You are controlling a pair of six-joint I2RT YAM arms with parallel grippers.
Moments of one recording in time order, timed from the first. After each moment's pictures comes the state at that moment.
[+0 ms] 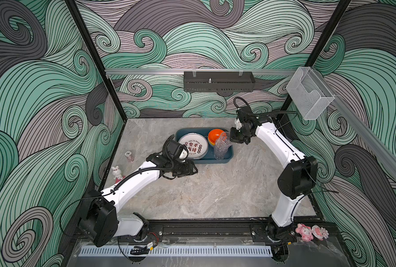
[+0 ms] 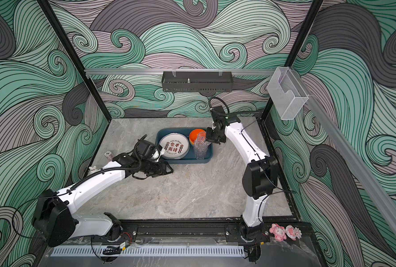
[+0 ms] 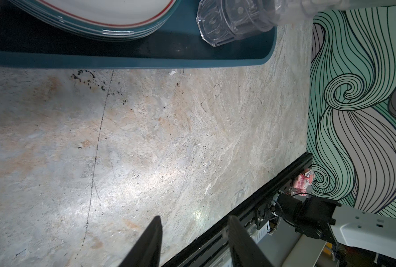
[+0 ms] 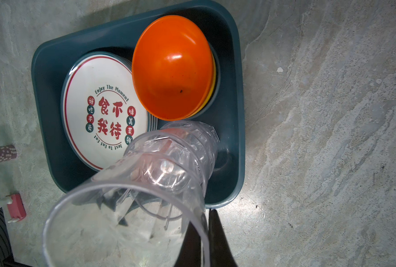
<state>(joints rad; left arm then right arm) -0.56 1.32 0.98 -0.65 0.39 -0.64 0.34 1.85 1.78 -1.09 -0.11 0.39</state>
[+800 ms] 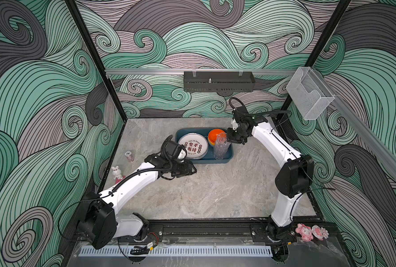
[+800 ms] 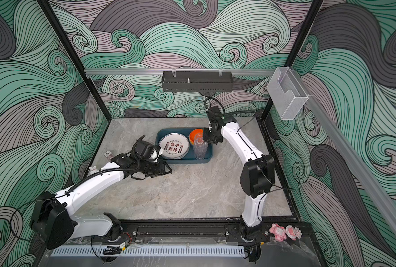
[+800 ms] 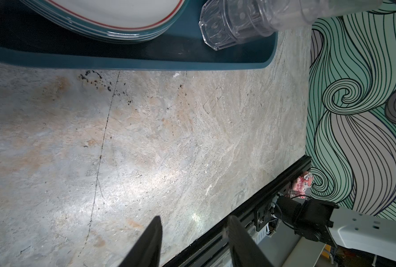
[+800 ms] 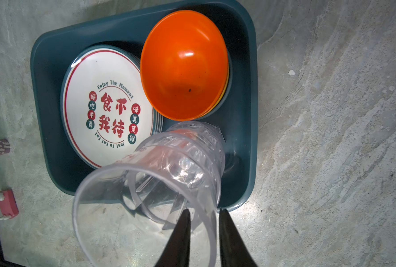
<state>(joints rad) -0.55 1.29 0.97 -0.64 0.39 -0.65 0.37 1.88 1.81 -1.09 -0.10 0.40</state>
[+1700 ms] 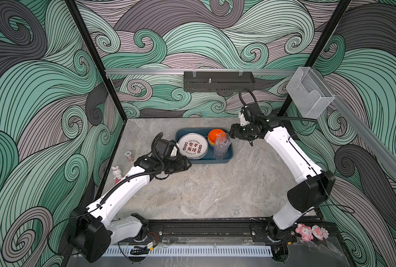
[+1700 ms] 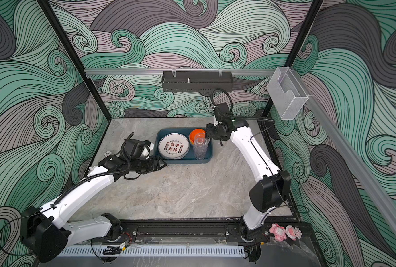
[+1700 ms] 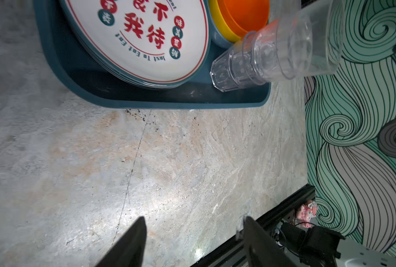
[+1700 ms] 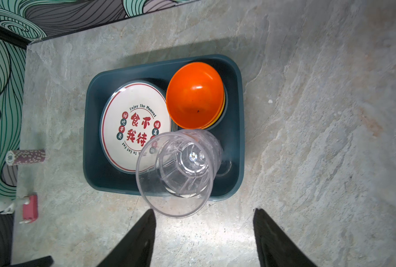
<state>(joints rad) -0.48 1.16 0.97 -0.67 0.27 -0.64 0.37 1.65 1.72 -1.04 -0.04 0.39</state>
